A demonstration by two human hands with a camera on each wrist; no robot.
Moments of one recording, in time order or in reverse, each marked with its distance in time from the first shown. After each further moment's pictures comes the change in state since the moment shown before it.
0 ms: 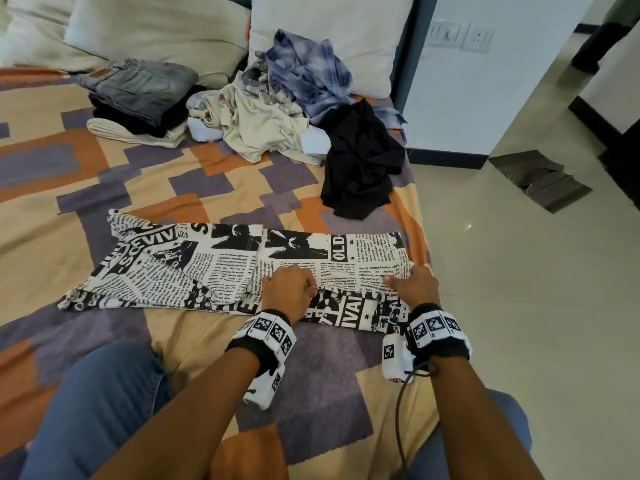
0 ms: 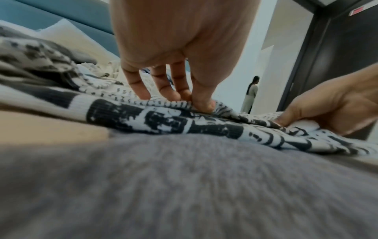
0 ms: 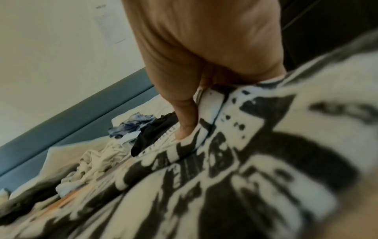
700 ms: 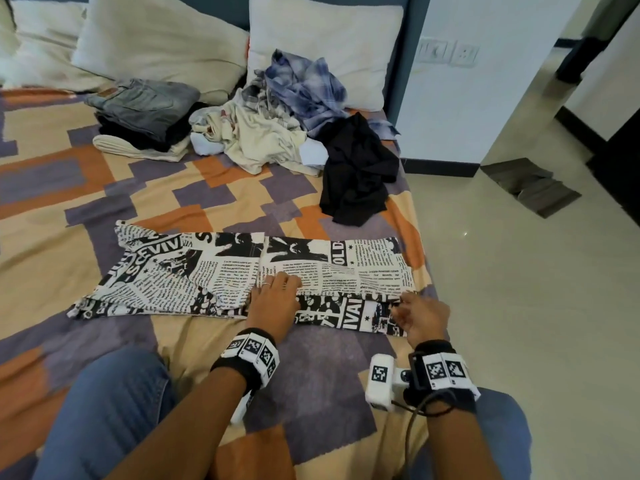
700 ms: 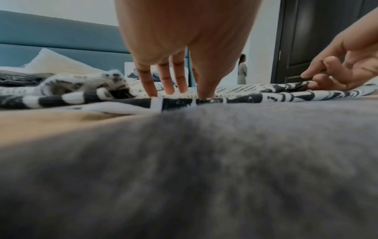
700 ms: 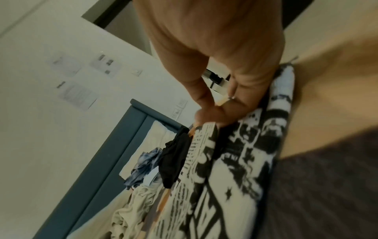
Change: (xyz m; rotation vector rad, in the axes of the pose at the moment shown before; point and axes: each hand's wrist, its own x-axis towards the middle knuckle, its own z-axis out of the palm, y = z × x) left_hand -0.020 -0.030 -0.001 0.197 0.019 0.142; right_hand -0.056 0.006 -0.002 0.929 0.156 0.351
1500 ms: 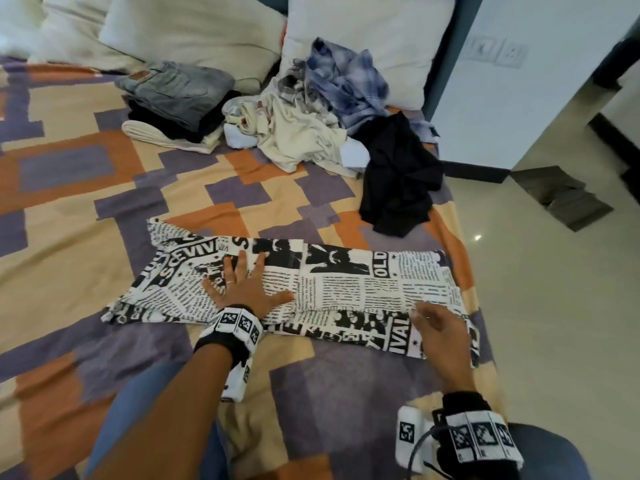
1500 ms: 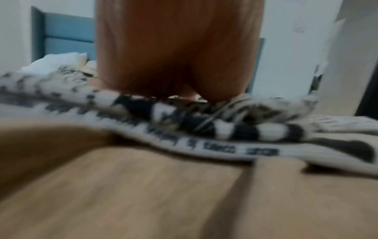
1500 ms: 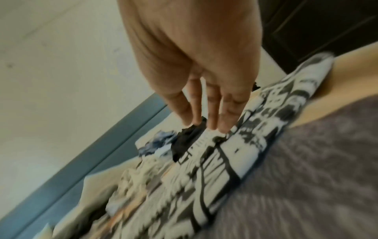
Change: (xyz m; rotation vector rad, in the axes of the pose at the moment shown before) left_hand 0.032 -0.122 -0.027 -0.065 -0.352 -0.442; right_hand -0.020 0.033 0.027 -0.688 -0.174 -0.542
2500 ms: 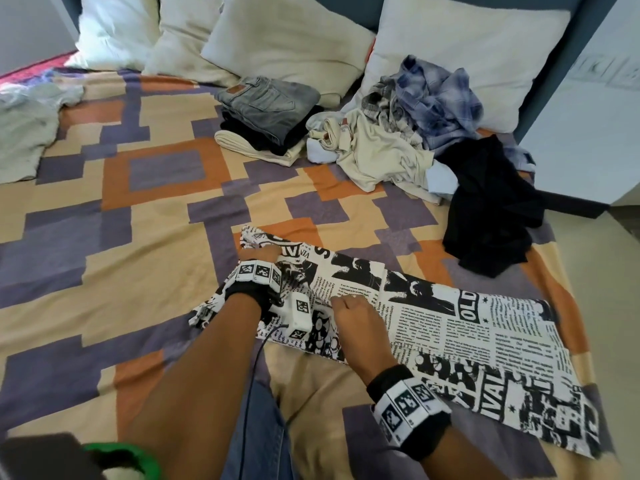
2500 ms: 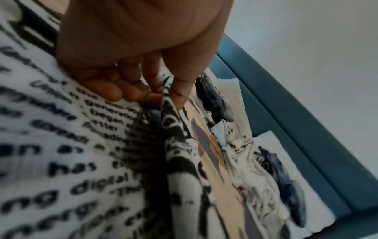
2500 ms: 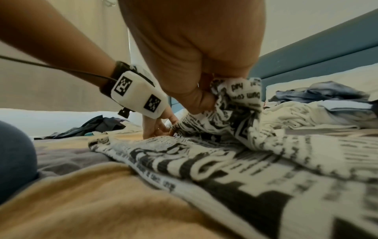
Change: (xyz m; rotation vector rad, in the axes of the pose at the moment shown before) left_hand 0.082 -0.083 -0.088 -1.191 0.271 -0.554; right_hand -0.049 -0.125 0.201 -0.810 -0.316 -0.964
